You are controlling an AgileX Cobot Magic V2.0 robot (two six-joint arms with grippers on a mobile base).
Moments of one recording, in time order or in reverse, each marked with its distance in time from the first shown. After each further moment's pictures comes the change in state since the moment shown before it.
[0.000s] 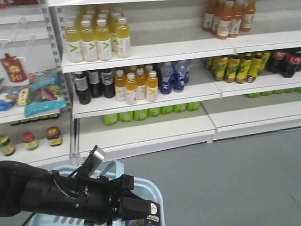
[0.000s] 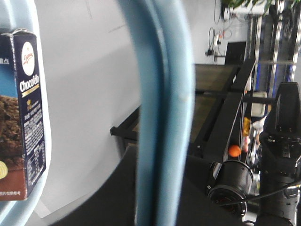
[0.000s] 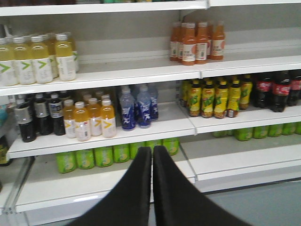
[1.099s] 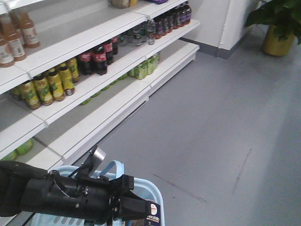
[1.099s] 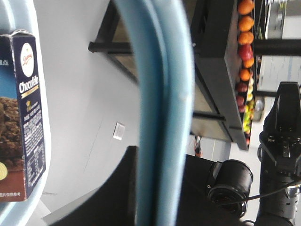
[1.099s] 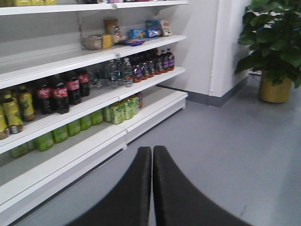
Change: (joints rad) left arm 0.000 0.000 0.000 0.000 0.001 0.000; right arm 0.000 0.000 0.000 0.000 0.000 0.000
